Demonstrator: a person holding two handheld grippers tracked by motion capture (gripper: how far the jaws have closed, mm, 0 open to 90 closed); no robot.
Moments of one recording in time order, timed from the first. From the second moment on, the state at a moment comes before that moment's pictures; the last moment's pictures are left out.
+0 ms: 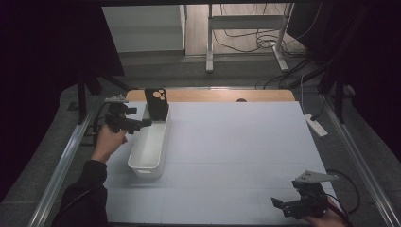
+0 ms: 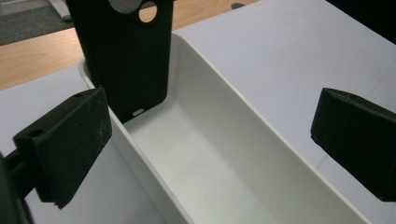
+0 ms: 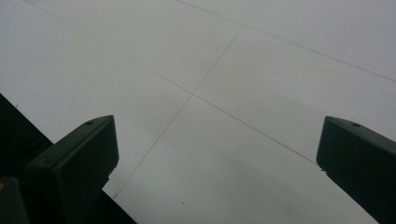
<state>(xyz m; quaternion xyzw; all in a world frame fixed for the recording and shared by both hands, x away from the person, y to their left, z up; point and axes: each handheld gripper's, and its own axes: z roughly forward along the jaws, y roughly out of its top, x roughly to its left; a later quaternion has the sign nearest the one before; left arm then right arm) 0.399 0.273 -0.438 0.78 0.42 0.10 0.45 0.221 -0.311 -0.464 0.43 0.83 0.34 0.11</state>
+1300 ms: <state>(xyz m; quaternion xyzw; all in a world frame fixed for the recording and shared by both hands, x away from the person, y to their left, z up) 0.349 0.250 -0.441 0.79 0.38 0.08 0.48 0.221 -0.310 -0.464 0.43 0.83 0.33 0.11</state>
